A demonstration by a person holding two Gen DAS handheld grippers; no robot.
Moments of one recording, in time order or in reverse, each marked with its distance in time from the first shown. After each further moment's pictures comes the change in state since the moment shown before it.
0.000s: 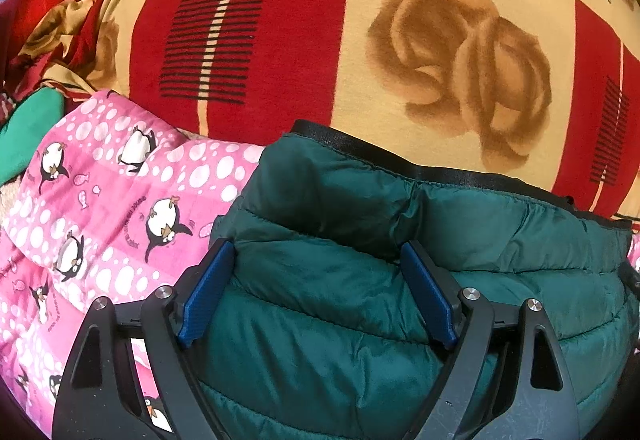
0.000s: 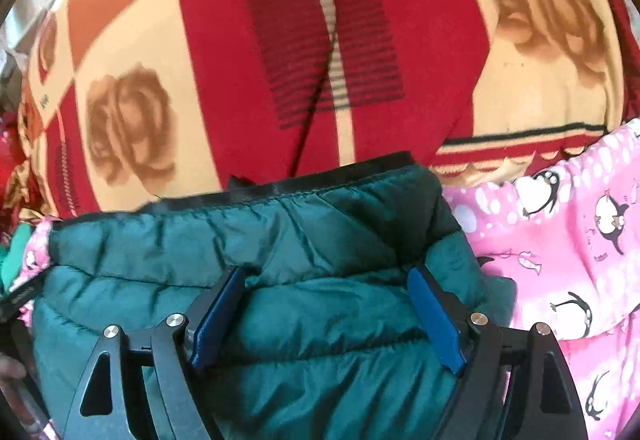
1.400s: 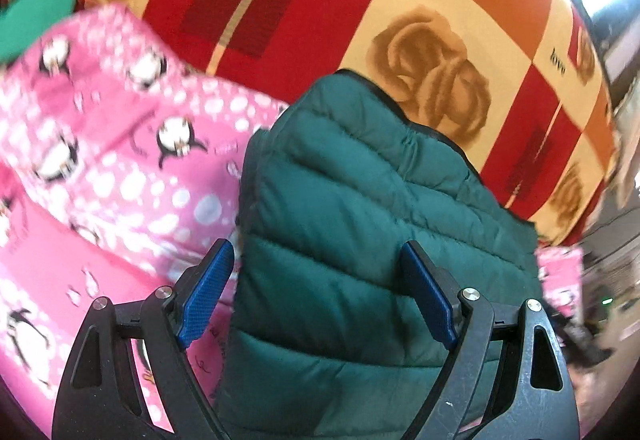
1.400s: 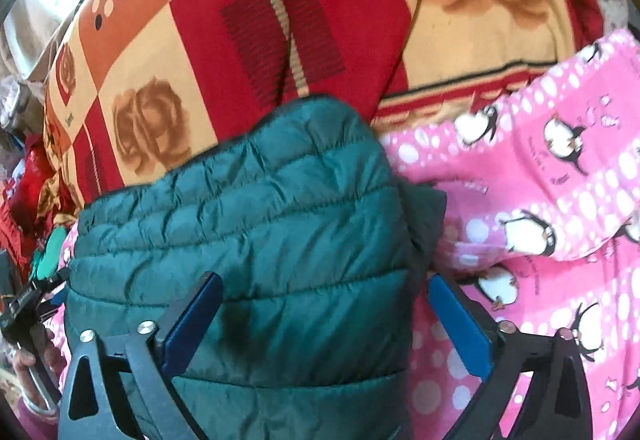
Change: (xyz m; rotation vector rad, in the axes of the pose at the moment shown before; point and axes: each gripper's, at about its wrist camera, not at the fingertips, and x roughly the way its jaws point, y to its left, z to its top) left arm -0.045 0.072 -0.045 -0.222 0.079 -0.366; right arm -0.033 -0.054 -0.053 0.081 0.096 0.101
